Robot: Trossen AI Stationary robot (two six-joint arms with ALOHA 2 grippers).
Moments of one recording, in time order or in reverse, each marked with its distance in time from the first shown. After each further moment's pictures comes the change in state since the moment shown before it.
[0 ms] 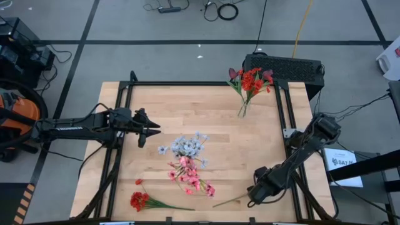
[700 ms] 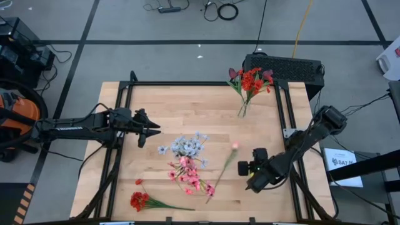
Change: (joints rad) left arm 0.000 0.000 0.000 0.000 0.008 -0.018; right arm -0.098 -0.152 0.000 -0.118 0.623 0.182
